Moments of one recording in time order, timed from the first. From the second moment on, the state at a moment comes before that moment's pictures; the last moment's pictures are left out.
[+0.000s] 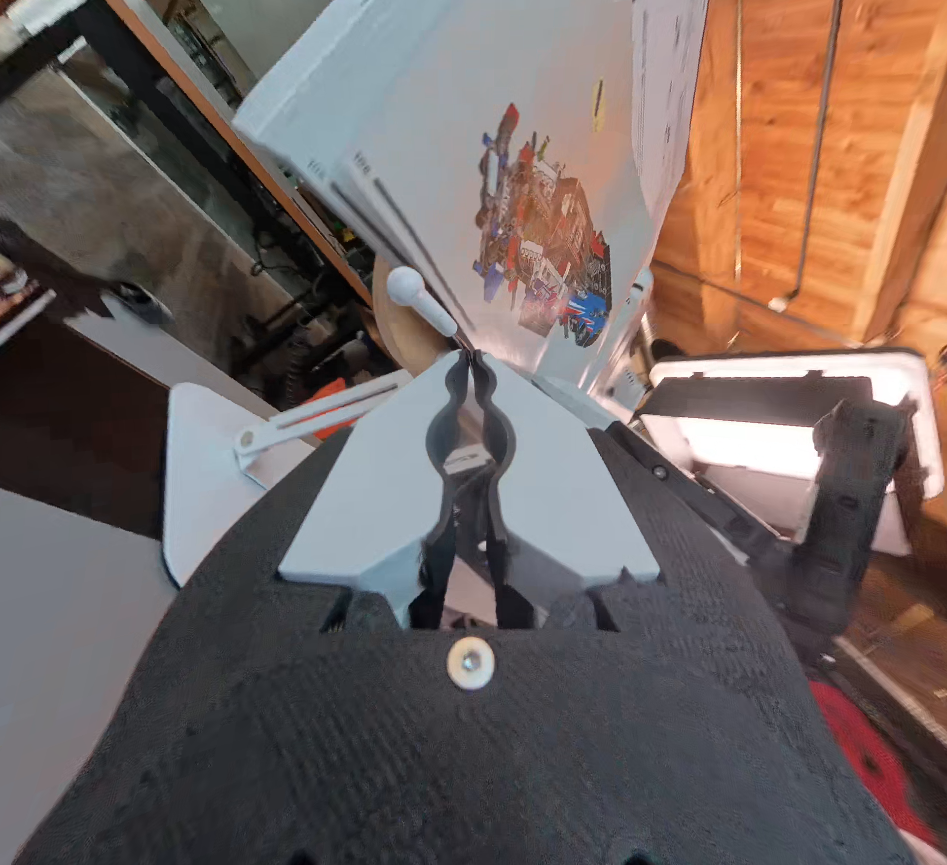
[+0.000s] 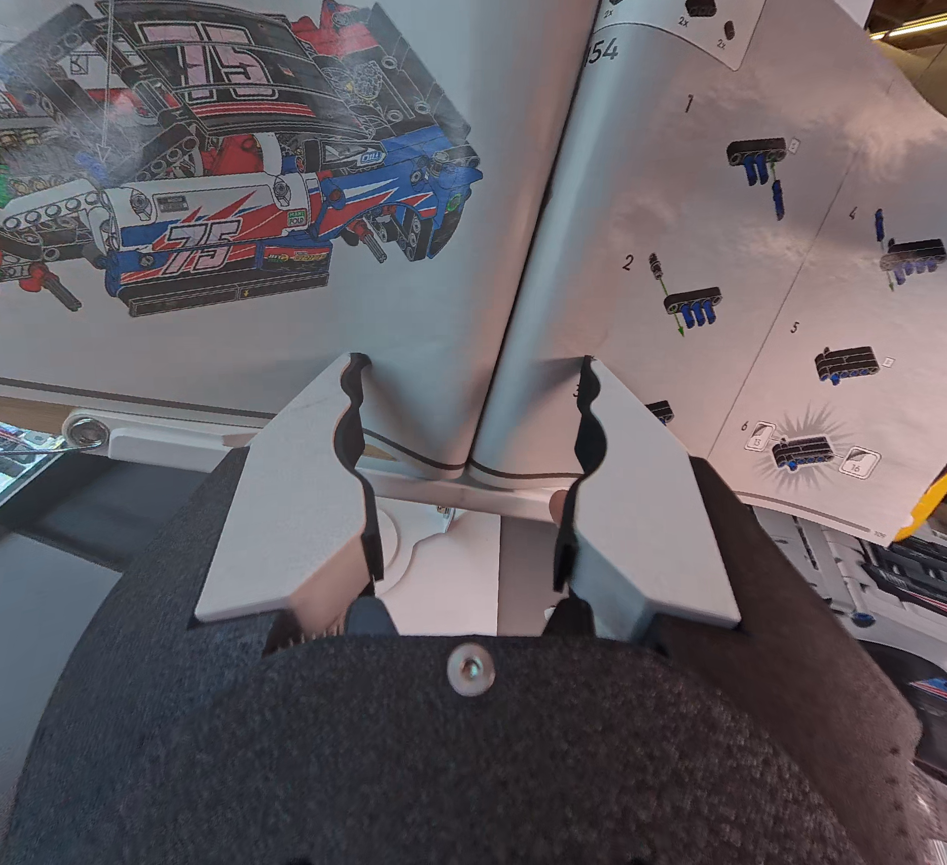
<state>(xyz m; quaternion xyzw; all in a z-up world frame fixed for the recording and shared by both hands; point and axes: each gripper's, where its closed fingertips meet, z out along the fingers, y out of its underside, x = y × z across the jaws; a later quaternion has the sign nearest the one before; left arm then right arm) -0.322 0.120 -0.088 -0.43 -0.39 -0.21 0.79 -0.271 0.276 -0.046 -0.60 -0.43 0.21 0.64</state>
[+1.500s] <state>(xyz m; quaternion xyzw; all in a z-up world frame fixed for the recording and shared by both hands) -0.215 0.267 -0.048 -0.81 0.18 0.18 0.52 -0.180 0.316 -0.067 -0.50 -0.56 0.25 0.61</state>
